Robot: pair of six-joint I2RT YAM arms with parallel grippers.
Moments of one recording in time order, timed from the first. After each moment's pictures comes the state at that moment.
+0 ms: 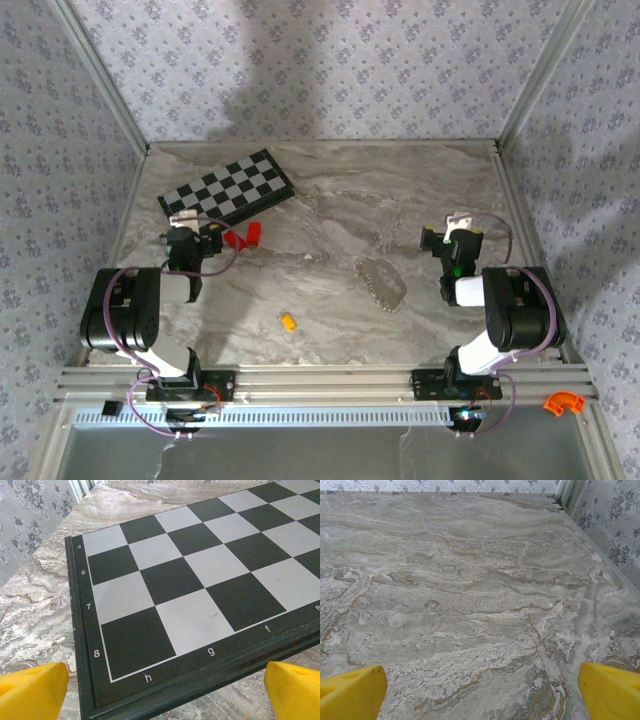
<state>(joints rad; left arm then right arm) -0.01 1.54 0.39 0.73 -0.21 -0.04 0.01 1.54 0.35 0.81 0.20 -0.02</state>
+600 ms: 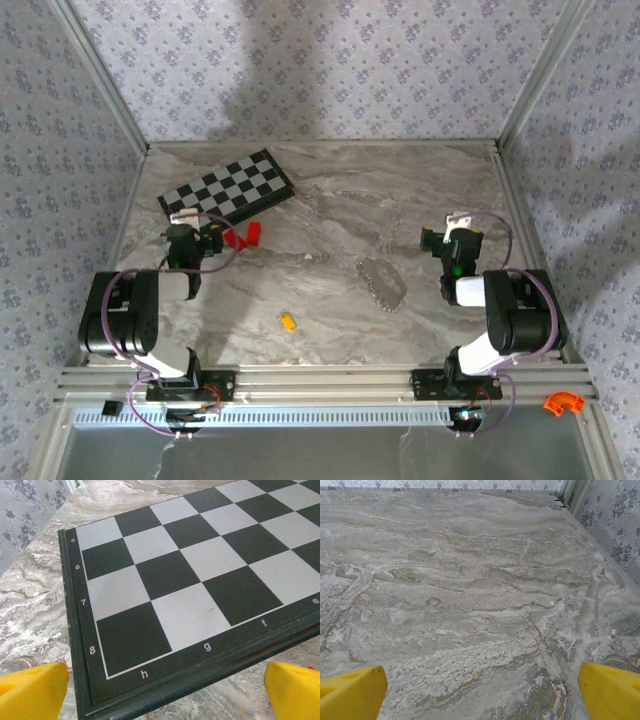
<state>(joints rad) -0.01 1.50 0.44 0.59 -0.19 -0.04 0.02 1.50 0.36 0.74 0.20 -0.02</state>
